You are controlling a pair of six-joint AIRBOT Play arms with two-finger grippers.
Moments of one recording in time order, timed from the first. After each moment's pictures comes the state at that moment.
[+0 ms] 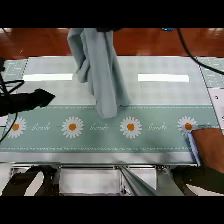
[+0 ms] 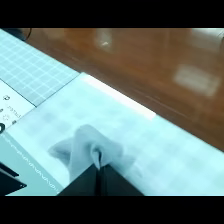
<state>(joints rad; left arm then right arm) 0.09 -0.71 0.77 1.03 -1.05 -1.45 0.69 -1.37 2.03 -1.47 1.05 1.65</state>
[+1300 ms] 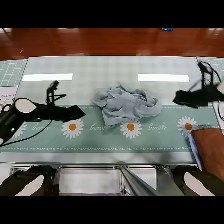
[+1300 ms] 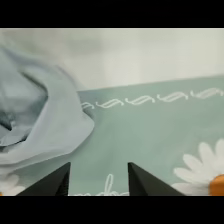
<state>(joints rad) -0.14 -1.06 0.61 0.76 -0.92 -1.32 -0.14 -1.02 0.86 -1.31 1.07 1.60</state>
